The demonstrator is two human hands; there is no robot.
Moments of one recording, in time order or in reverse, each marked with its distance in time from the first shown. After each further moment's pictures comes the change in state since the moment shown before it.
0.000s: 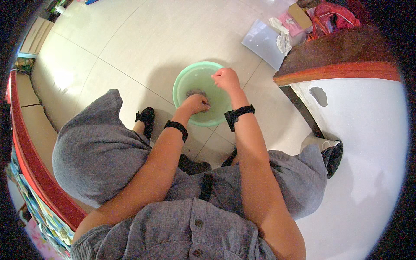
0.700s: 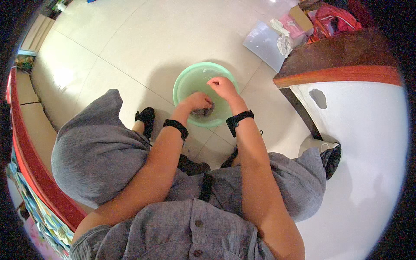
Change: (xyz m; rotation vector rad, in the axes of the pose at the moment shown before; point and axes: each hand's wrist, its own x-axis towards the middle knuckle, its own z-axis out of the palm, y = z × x) left_hand 0.011 0.021 -0.014 -0.150 -0.145 0.026; right_hand -0.010 0.026 0.007 0.061 -0.161 -0.152
